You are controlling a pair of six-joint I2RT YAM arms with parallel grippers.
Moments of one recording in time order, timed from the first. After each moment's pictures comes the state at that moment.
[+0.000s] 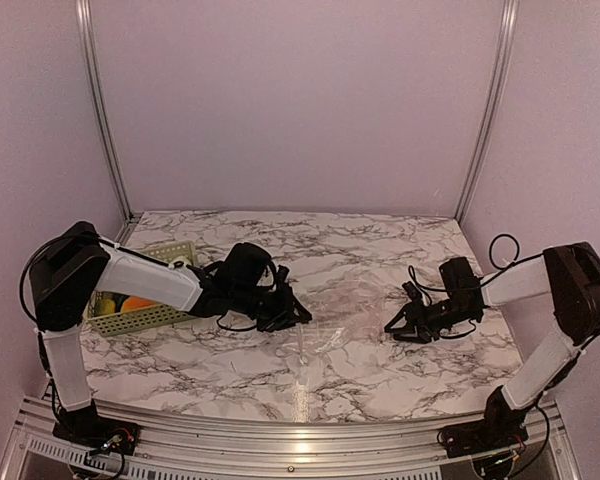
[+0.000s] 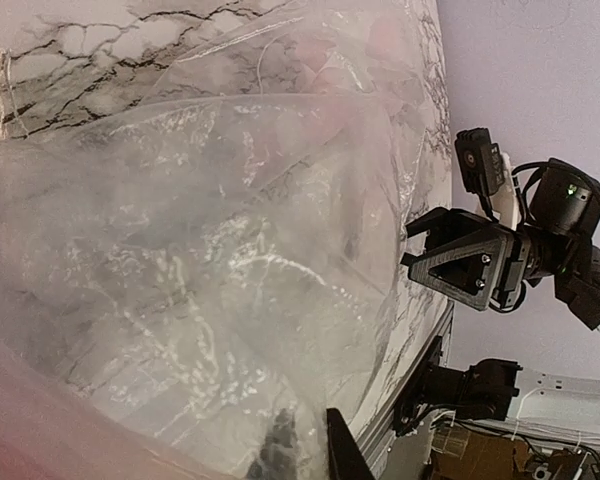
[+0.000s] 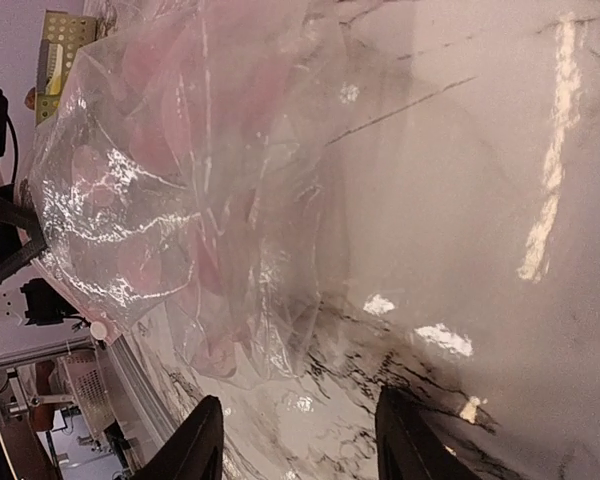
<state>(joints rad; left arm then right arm) -0.87 1.92 1.11 0.15 0.41 -1.07 0.18 1.59 0.64 -0.23 -0.83 0.30</state>
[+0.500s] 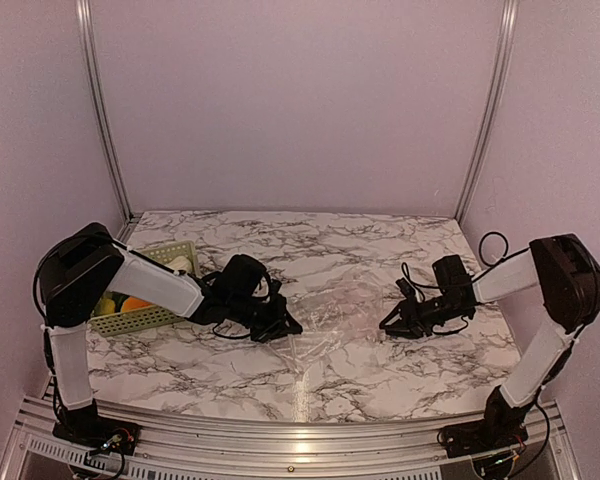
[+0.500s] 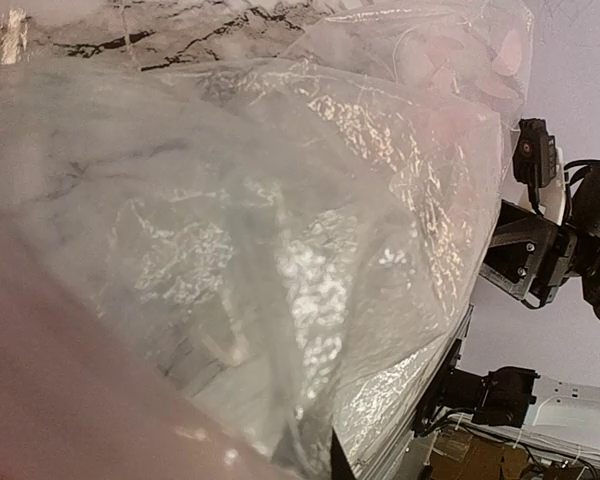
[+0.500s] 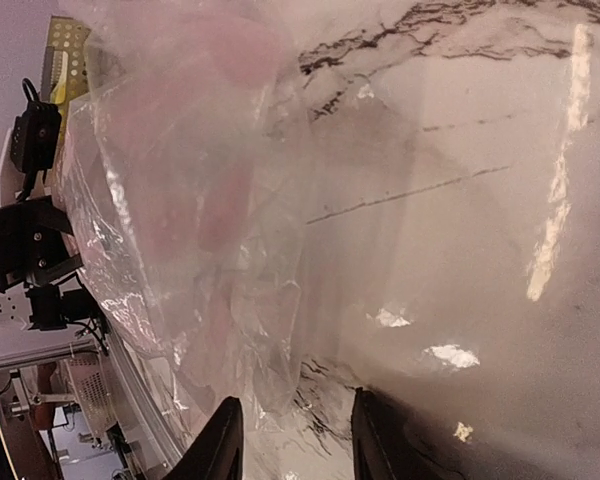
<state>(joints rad) -0.84 1.98 1.05 0.21 0.45 -1.11 0.19 1.69 0.69 -0.13 -0.85 0.32</state>
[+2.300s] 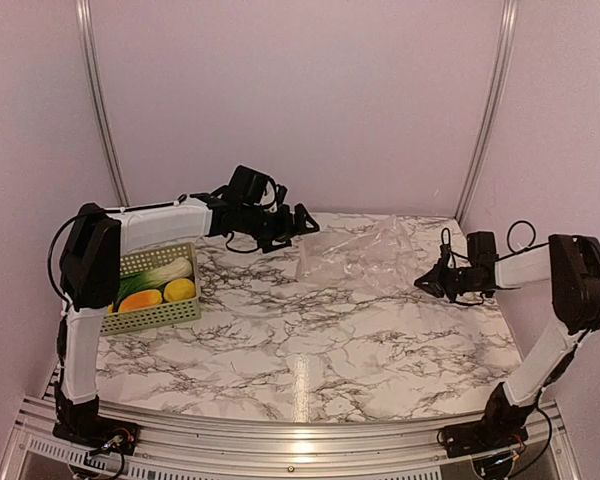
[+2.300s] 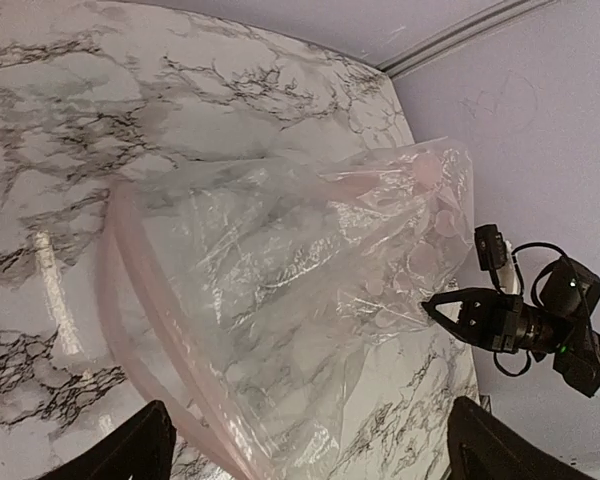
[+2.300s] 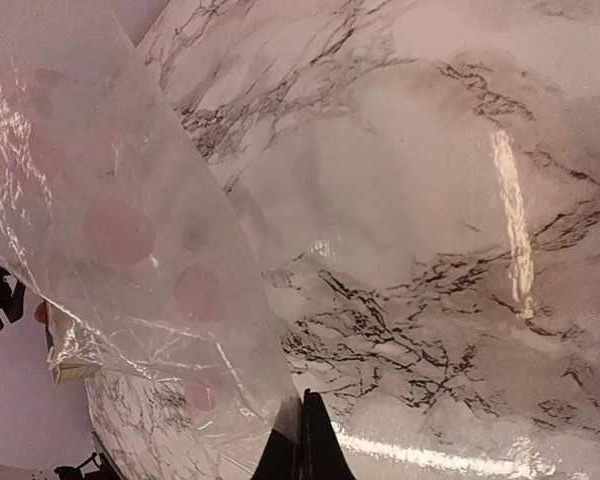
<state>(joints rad) -0.67 2.18 1.83 -0.24 0.38 -0.72 -0.01 1.64 0.77 0.02 -0.64 0.55</state>
